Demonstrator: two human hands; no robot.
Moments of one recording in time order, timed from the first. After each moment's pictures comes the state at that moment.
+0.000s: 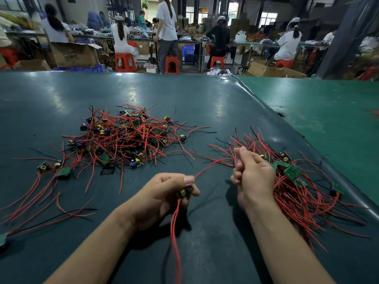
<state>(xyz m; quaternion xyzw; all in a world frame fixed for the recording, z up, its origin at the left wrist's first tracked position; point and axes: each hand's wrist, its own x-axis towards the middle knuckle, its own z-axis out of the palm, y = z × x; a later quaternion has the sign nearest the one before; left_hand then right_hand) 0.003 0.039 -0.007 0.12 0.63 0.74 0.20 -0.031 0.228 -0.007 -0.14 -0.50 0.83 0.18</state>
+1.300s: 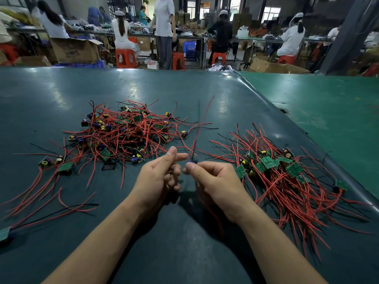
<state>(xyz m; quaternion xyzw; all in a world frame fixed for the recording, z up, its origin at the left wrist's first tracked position) -0.011 0.049 -0.012 -0.02 0.56 0.83 0.05 -0.002 0.192 -0.008 0.09 -0.70 0.71 -0.03</state>
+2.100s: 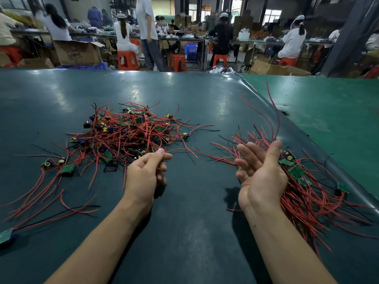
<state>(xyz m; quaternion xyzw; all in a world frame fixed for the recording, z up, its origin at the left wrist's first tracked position) -0.024 0.035 -0.022 -0.09 0.58 0.80 -0.11 -0.014 0.222 0.007 -0.18 -0.43 0.86 0.21</state>
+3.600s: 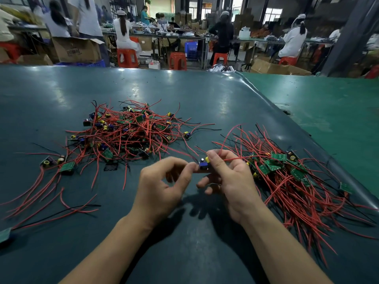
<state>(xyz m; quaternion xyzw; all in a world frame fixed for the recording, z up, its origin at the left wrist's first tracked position) -0.001 0.046 -0.020 0.19 0.78 0.50 -0.33 -0.007 0.196 -0.002 0.02 -0.58 0.81 -0.03</state>
